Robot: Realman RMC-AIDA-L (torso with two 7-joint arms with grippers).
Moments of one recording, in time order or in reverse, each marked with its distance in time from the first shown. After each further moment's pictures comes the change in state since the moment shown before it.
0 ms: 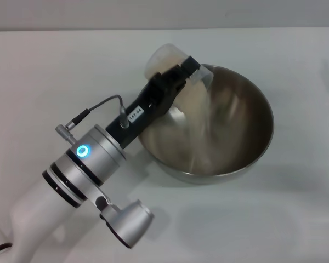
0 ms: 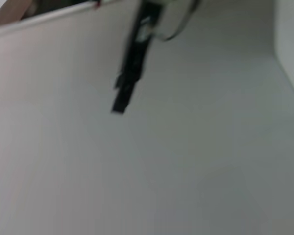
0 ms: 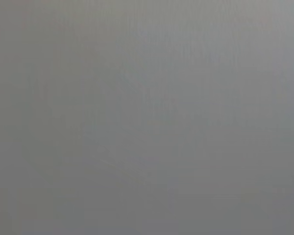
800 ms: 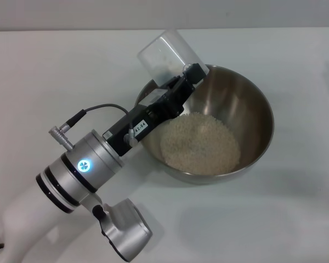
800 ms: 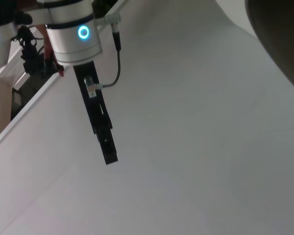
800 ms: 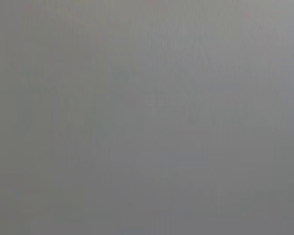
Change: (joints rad) left arm -0.001 0.002 -0.009 0.049 0.090 0.085 0.408; right arm -0.012 -0.001 0.000 0.001 -0.001 -0.038 -0.025
